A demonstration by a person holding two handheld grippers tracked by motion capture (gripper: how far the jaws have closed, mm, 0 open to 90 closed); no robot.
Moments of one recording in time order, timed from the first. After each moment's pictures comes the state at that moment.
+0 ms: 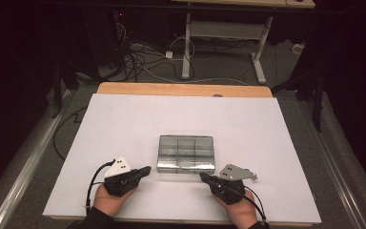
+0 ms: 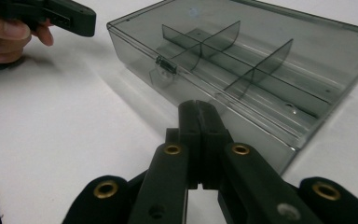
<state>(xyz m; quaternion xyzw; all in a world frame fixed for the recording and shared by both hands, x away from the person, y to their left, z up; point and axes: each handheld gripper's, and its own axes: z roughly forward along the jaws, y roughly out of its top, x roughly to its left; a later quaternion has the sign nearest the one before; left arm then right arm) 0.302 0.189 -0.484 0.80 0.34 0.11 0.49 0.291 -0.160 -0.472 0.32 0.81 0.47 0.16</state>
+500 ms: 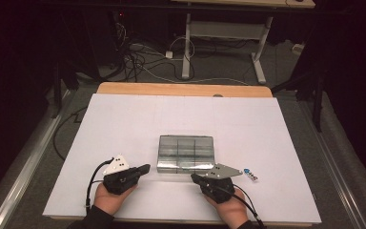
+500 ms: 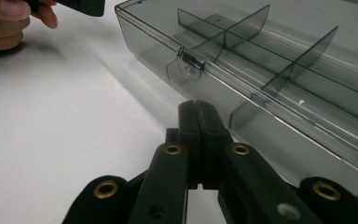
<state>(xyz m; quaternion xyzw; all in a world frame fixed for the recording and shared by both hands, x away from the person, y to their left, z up) 0.307 0.193 -0.484 0.79 0.34 0.11 0.50 0.298 -0.135 -0.481 0.32 0.83 0.45 0.14</state>
